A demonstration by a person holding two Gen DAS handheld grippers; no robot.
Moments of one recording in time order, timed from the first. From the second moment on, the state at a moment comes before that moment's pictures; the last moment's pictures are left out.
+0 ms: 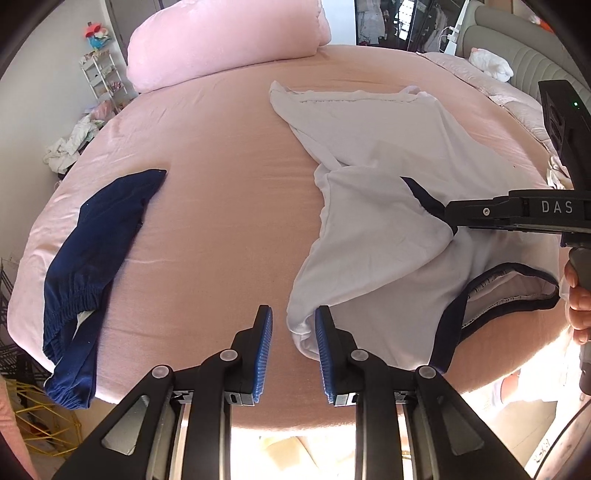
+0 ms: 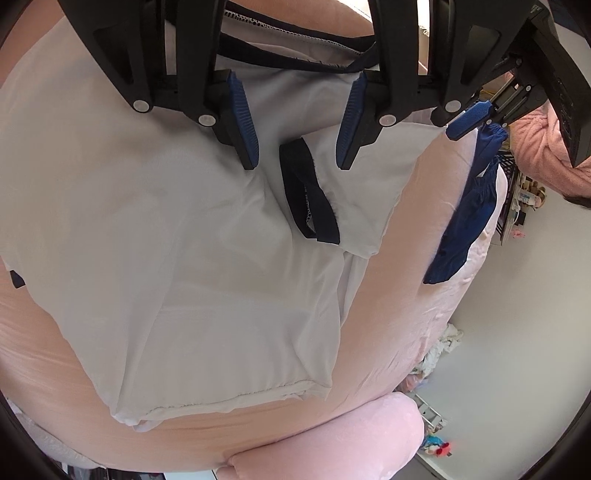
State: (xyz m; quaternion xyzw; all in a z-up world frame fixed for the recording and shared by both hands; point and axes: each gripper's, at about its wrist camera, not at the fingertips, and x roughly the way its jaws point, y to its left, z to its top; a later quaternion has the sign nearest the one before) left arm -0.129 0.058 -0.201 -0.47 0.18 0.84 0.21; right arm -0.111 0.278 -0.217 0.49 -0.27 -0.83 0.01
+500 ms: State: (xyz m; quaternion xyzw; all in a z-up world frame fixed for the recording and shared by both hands) left arm -0.150 0.045 -0.191 -0.50 0.13 0.83 0.21; right arm -0.110 0.294 -0.220 0.49 -0.33 -0.81 0.02
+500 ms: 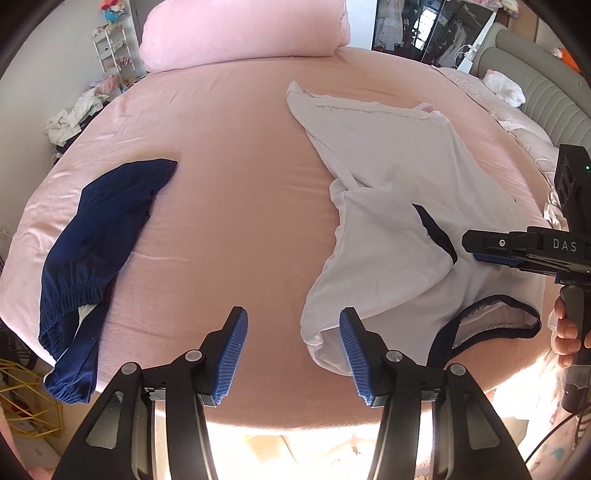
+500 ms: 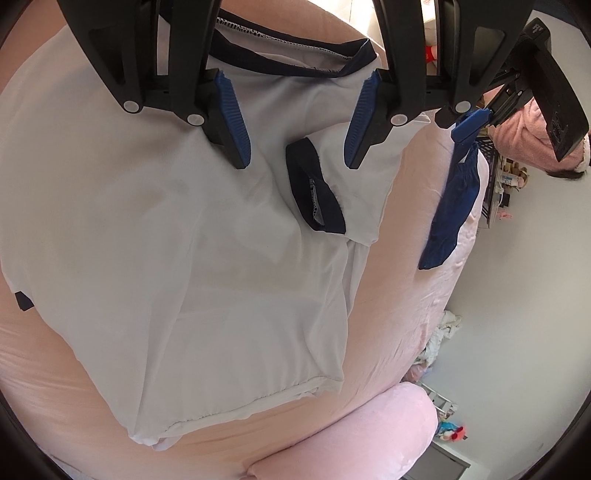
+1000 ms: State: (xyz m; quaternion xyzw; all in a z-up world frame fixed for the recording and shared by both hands) left arm -0.157 0.022 -0.230 -0.59 0.02 0.77 0.23; right arm -0.052 0.314 -0.204 0.48 -0.31 -0.82 -0.02
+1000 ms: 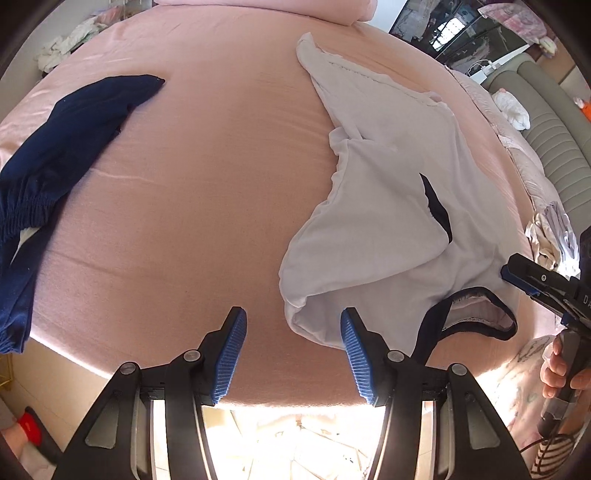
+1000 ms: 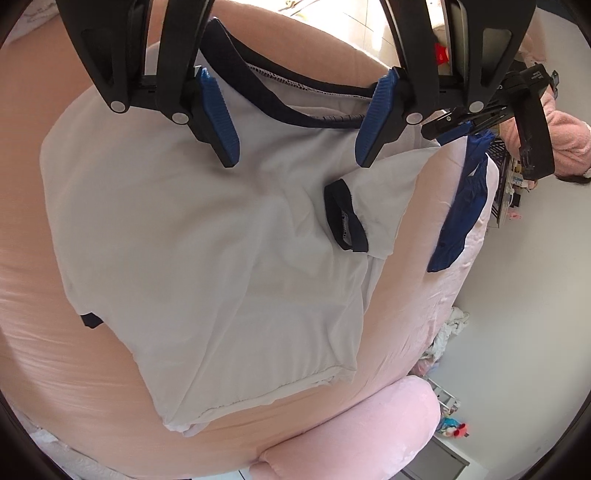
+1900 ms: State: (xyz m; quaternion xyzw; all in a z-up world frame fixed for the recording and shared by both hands) left arm -0.081 0.115 -0.211 -0.52 0.15 0.80 0.27; right arm 0.024 0.303 -0.206 0.48 -0.19 -0.85 -0.11
